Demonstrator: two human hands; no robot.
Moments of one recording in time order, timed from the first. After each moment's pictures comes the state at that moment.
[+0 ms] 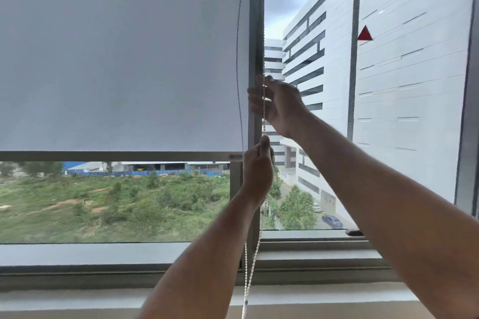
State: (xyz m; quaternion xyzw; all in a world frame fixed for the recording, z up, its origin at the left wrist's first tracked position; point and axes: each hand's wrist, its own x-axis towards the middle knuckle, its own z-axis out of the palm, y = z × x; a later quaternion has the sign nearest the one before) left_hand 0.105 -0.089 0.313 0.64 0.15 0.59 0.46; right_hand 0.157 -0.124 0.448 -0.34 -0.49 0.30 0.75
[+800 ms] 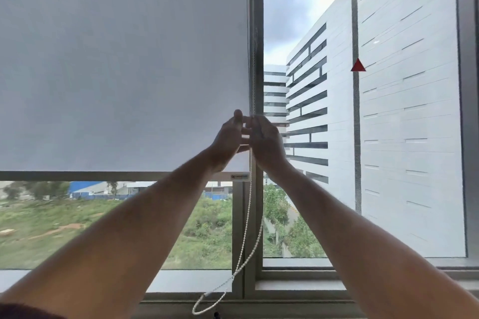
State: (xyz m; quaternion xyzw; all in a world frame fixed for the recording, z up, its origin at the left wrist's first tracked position) left_hand 0.032 -0.080 0.434 0.74 0.13 0.49 0.44; right_hand 0.136 -0.112 0.414 -0.45 -0.59 -0.06 0.67
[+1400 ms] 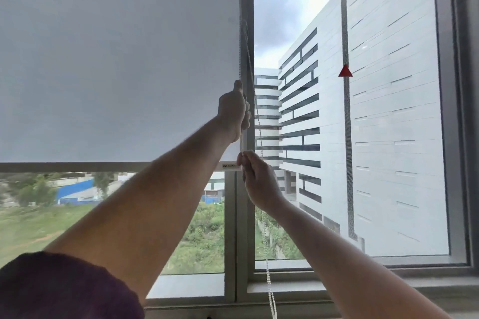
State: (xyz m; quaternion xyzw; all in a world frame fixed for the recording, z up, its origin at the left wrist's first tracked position) left_hand 0.056 -0.114 0.505 0.60 0.16 0.55 0.56; right_hand 0.151 -0.127 0.349 -0.47 -0.64 -0.16 0.59
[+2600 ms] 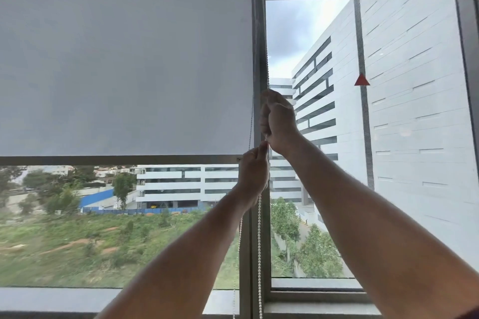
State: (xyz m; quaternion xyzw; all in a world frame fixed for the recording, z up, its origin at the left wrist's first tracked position) left_hand 0.073 -0.109 0.406 0.69 0.15 0.58 0.41; right_hand 0.132 -0.141 0.506 -0.29 -0.50 0.20 0.79
